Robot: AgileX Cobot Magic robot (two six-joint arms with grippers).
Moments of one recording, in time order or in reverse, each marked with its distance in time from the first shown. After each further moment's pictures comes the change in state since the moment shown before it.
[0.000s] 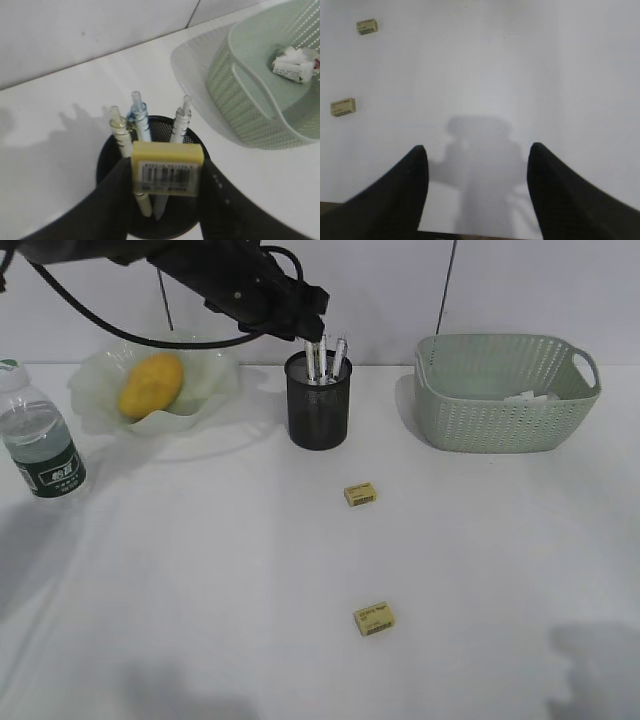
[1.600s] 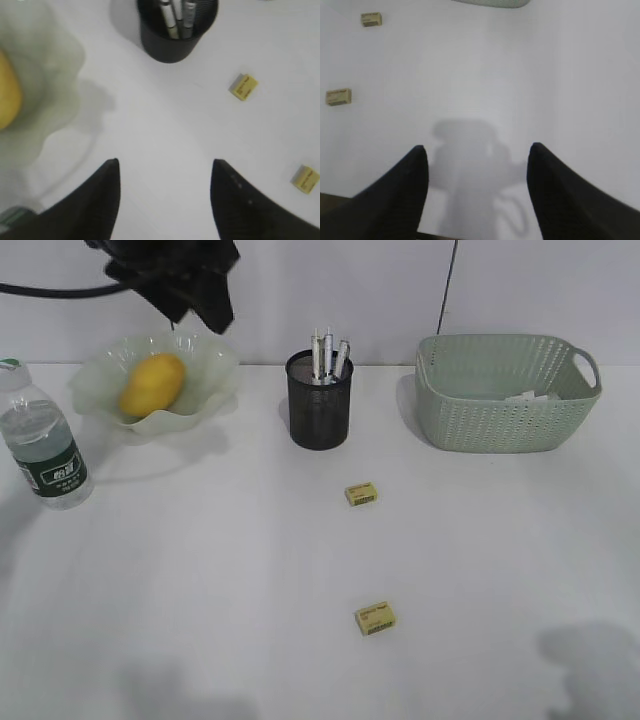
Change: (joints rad) left arm -0.006 -0.293 0.009 0.372 0.606 -0.192; right arm 0.000 0.000 0.001 0.007 -0.018 -0.123
